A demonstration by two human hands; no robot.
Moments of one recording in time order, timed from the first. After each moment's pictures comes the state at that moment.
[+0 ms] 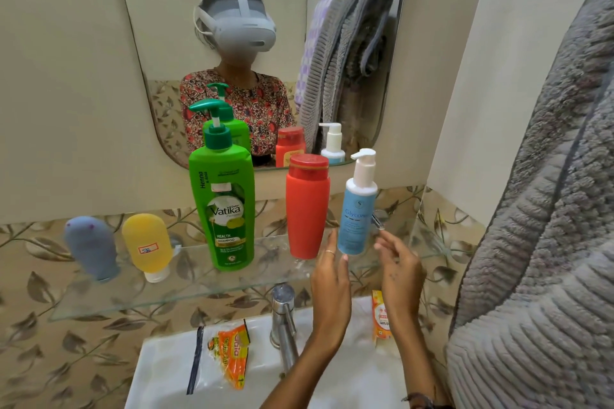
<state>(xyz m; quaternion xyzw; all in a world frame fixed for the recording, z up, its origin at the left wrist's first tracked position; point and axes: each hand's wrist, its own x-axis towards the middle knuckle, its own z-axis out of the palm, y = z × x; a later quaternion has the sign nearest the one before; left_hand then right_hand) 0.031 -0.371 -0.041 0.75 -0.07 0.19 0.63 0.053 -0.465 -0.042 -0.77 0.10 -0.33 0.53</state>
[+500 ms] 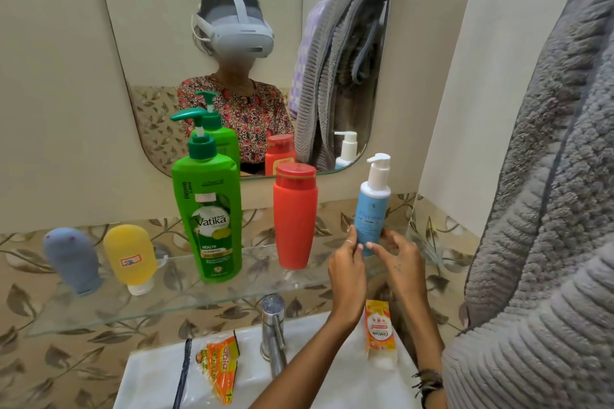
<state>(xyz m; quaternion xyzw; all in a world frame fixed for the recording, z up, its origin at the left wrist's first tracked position) 0.068 -0.414 -0.025 0.75 -0.03 0.14 0.65 0.087 -0.507 -0.033 -0.84 0.06 -0.23 0.48</state>
